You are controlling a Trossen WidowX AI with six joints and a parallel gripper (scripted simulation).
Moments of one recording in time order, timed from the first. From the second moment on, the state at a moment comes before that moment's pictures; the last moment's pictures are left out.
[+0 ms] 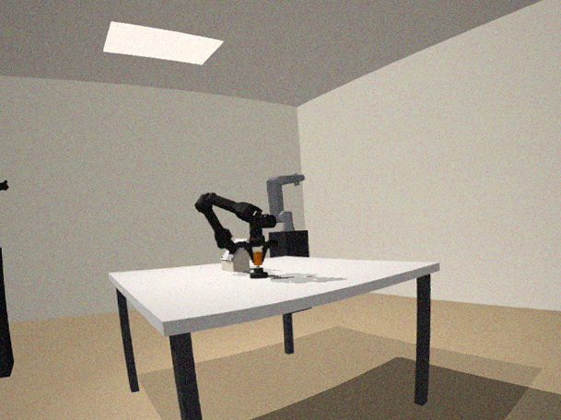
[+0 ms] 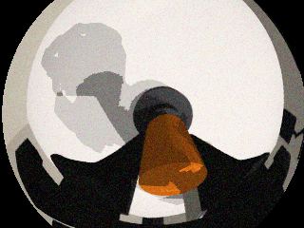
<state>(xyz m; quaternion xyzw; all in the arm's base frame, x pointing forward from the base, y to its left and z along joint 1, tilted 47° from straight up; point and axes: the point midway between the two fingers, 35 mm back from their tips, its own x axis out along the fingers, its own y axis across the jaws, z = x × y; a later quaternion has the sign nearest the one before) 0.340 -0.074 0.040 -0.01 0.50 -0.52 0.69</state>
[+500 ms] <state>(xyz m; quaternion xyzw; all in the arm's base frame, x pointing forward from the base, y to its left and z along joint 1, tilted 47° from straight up) 0.339 -0.081 0.033 -0.01 0.50 -0.52 0.69</state>
